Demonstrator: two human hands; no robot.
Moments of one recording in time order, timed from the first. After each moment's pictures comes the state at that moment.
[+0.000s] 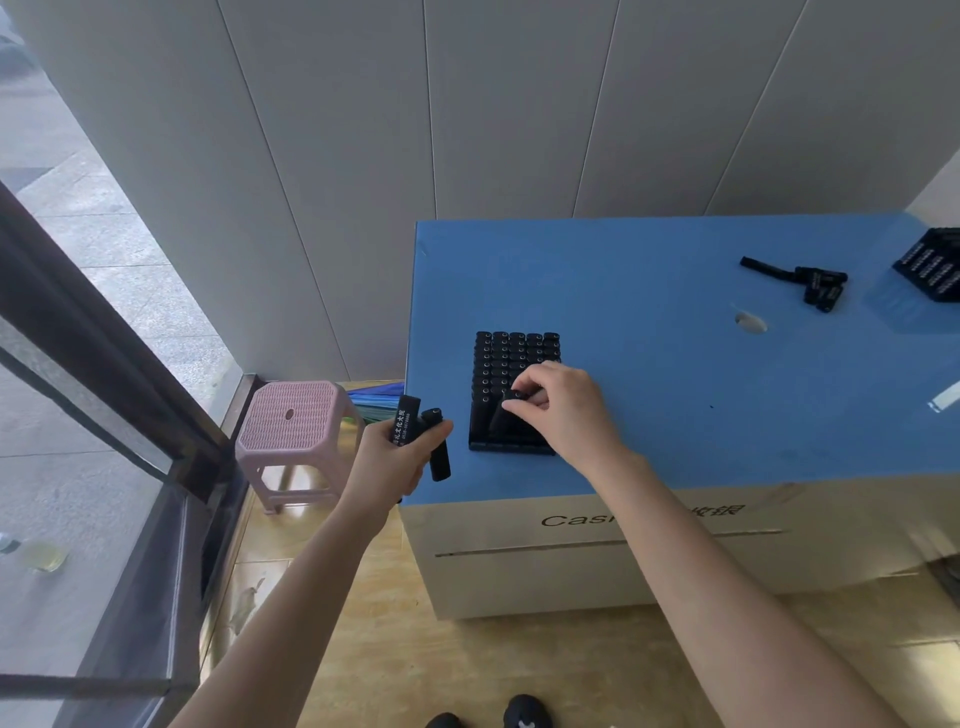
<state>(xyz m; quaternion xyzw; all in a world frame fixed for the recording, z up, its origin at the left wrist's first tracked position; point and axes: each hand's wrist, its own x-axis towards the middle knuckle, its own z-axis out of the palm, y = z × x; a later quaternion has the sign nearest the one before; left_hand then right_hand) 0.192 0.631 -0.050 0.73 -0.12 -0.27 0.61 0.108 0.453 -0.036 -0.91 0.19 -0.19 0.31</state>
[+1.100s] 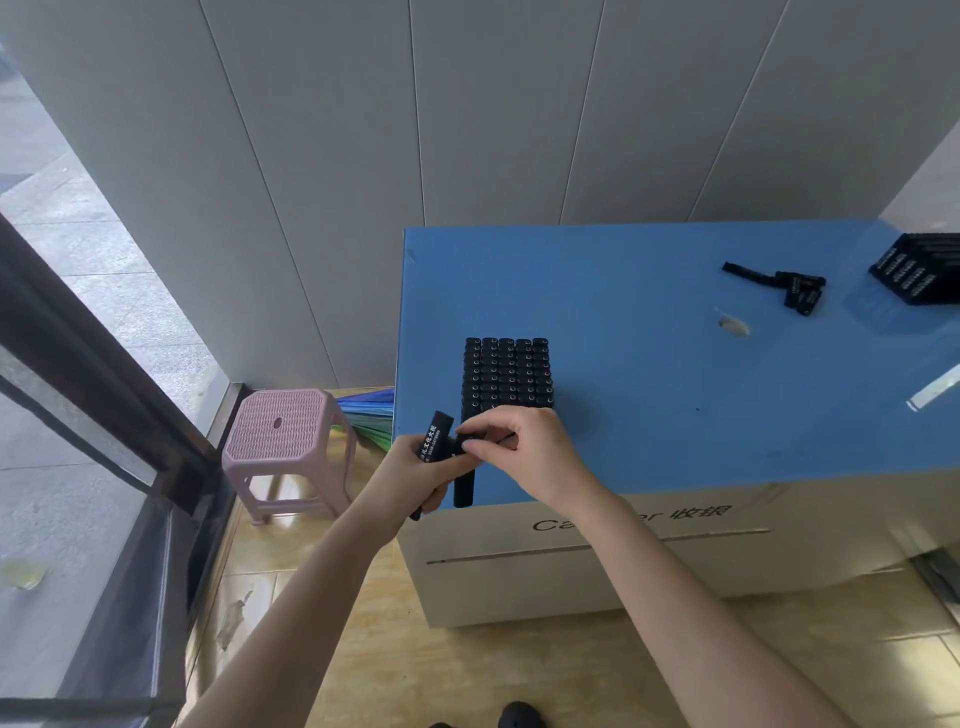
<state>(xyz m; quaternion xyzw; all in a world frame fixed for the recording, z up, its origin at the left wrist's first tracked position) 0.180 0.621 -0.047 0.69 -0.21 -0.38 0.57 0.096 0.487 -0.038 -0.85 0.13 -0.14 0.49</state>
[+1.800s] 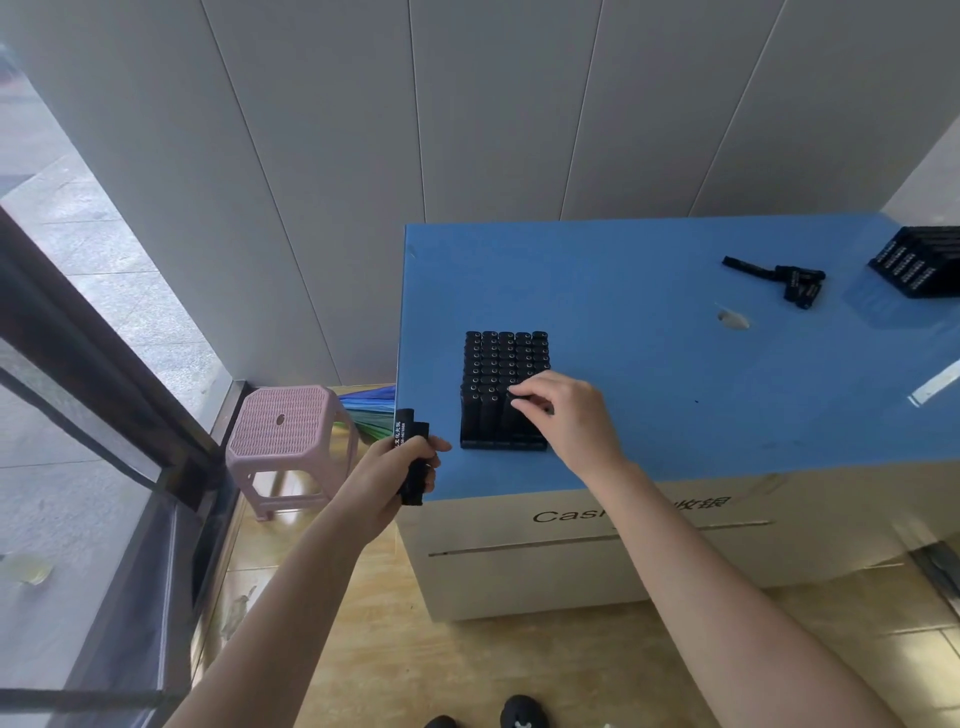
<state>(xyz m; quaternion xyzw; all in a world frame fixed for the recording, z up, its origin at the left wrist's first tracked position) 0.187 0.633 -0.050 0.66 -0.04 -0.42 0.62 0.096 0.444 -0.054 -0.91 0.13 -0.27 0.28</state>
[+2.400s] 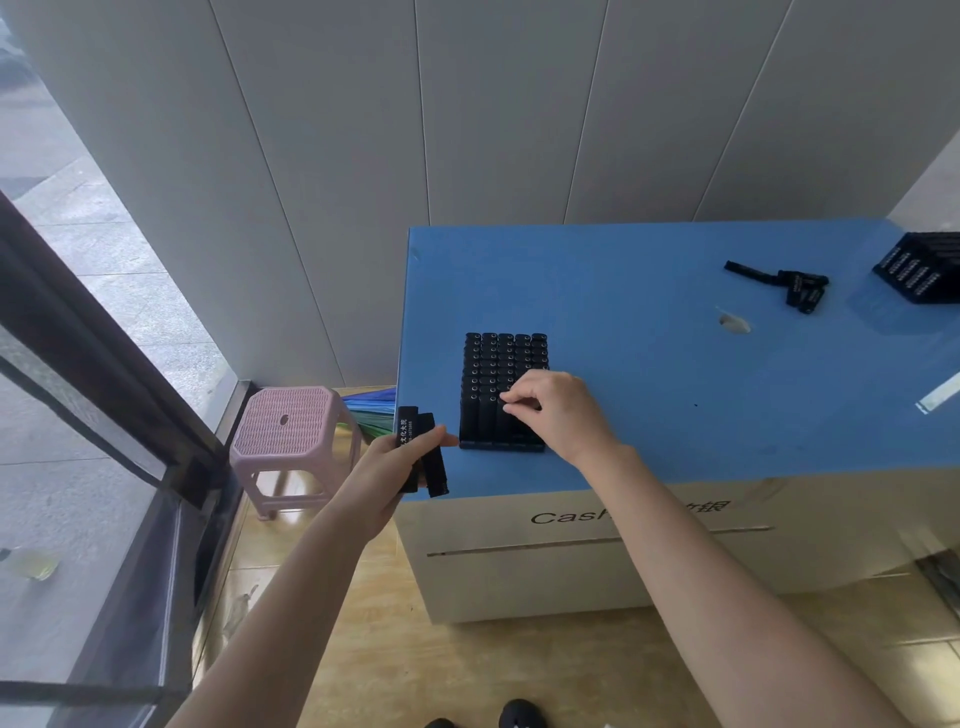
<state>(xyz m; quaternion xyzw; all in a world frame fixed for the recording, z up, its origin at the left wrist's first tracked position) 0.178 0.630 -0.042 0.67 -0.07 -0.40 0.62 0.105 0.436 -0.049 -0.94 0.12 -0.18 0.25</state>
